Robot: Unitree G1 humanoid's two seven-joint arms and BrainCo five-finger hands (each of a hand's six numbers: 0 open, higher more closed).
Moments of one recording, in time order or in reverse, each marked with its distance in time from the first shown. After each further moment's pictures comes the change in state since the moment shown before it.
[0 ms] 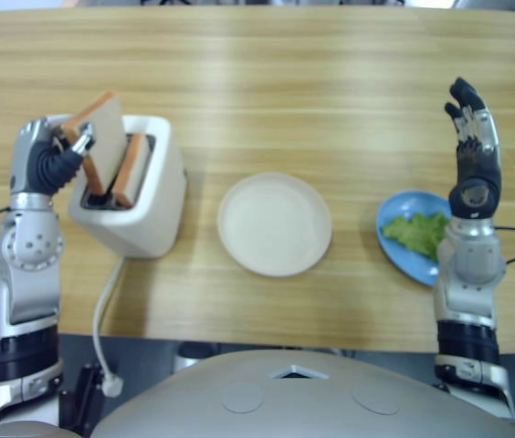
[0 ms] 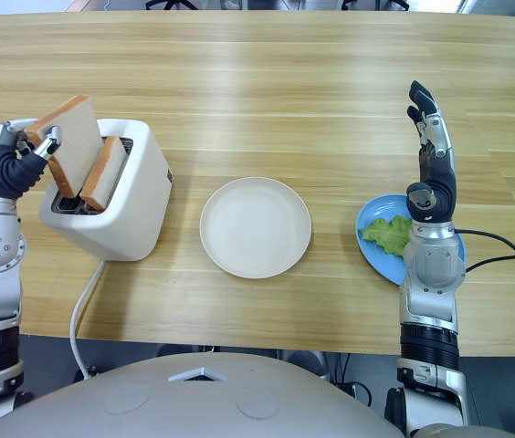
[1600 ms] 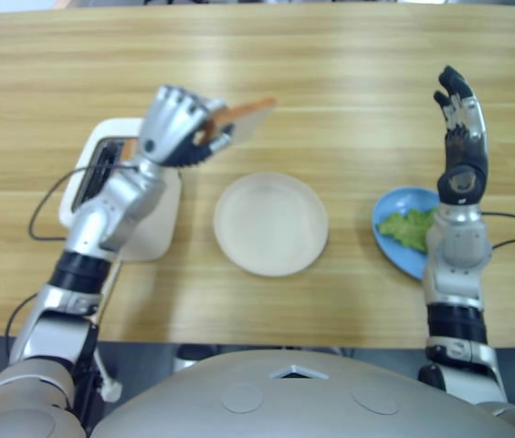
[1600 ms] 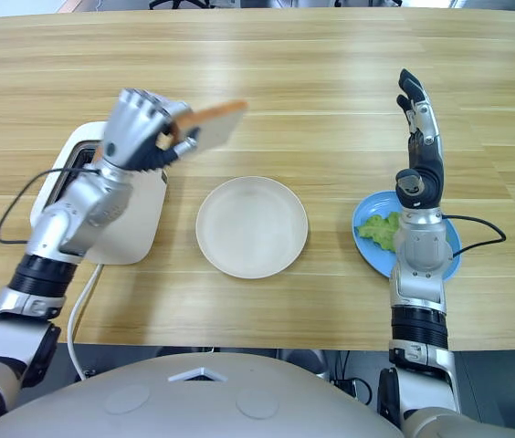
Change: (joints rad) left arm -0.412 0.021 -0.599 0.330 0.580 -0.429 0.462; right arm -0.115 0.011 0.029 0.103 -0.015 -0.038 -0.006
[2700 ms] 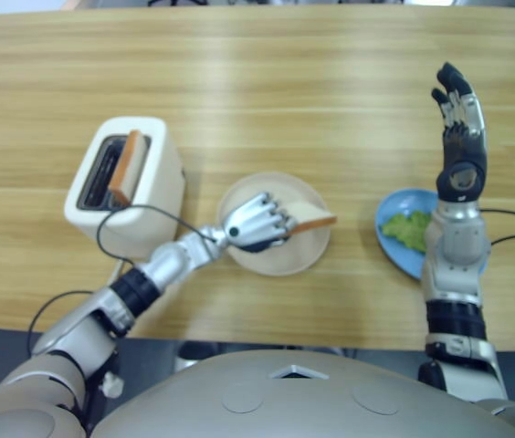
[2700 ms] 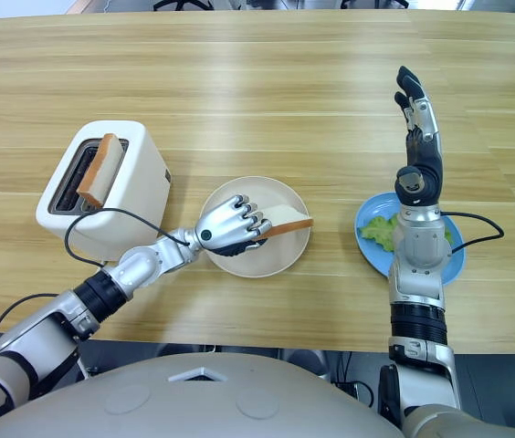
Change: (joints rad) left arm -0.003 -0.054 -0.549 0.233 0.508 0.270 0.307; right arm 0.004 -0.007 0.014 0.007 0.025 0.000 0.009
